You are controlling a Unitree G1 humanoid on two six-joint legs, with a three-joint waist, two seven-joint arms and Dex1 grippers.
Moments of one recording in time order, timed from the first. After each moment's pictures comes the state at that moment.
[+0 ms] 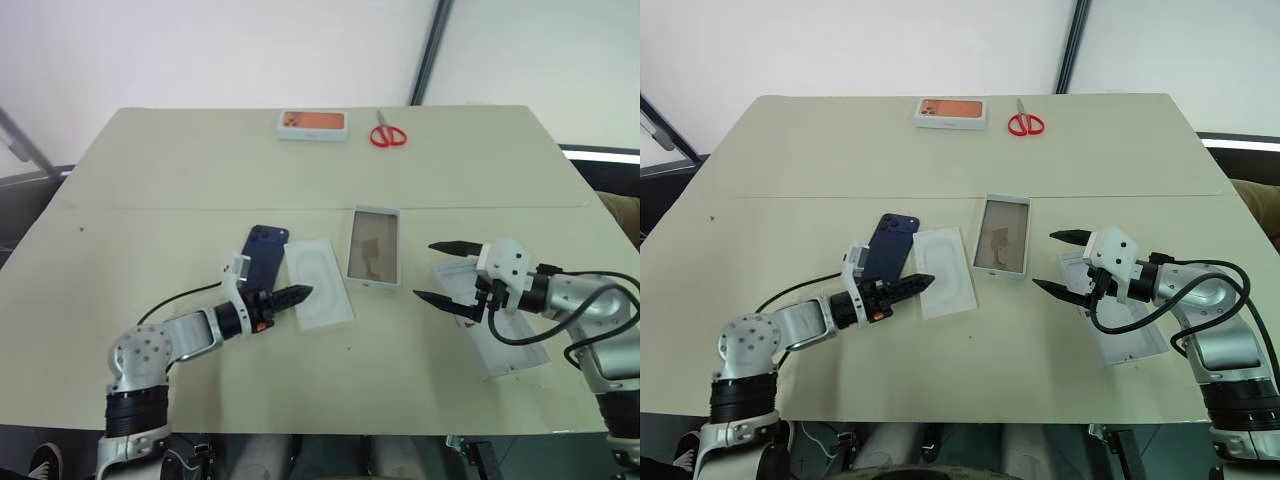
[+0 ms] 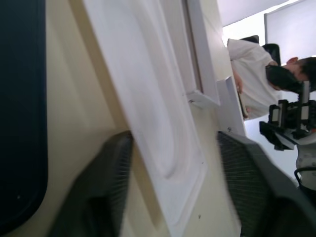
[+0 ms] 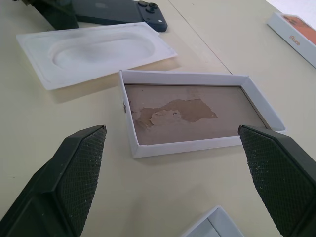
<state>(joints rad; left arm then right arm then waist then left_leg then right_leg) -0.25 0.25 0.27 -0.12 -1.16 1.29 -0.23 -0.17 -0.80 -0.10 -0.08 0.32 0.04 1.07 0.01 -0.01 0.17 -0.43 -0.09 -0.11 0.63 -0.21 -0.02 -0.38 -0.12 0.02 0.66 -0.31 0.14</state>
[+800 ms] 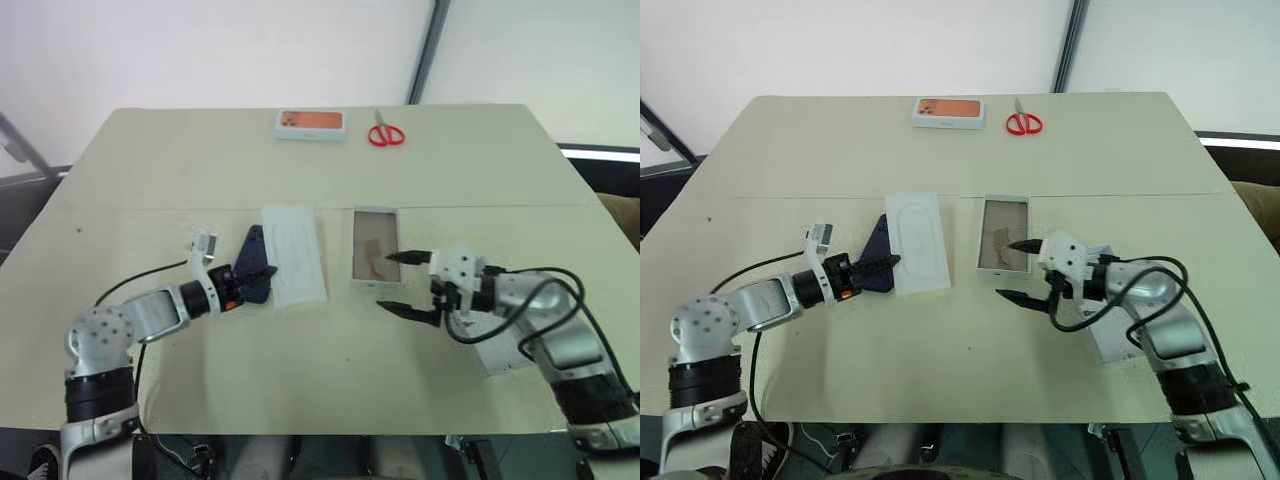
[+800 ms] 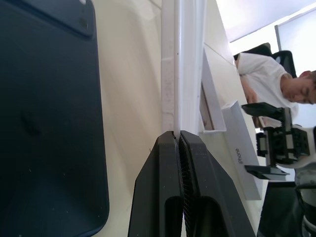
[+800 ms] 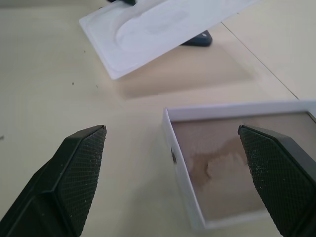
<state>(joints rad) -0.33 0.43 0.36 -0.09 -1.24 1.29 -0.23 -0.31 -0.69 0.10 -0.06 0.25 0.13 1.06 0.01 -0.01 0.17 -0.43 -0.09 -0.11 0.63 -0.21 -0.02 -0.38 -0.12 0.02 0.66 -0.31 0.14</state>
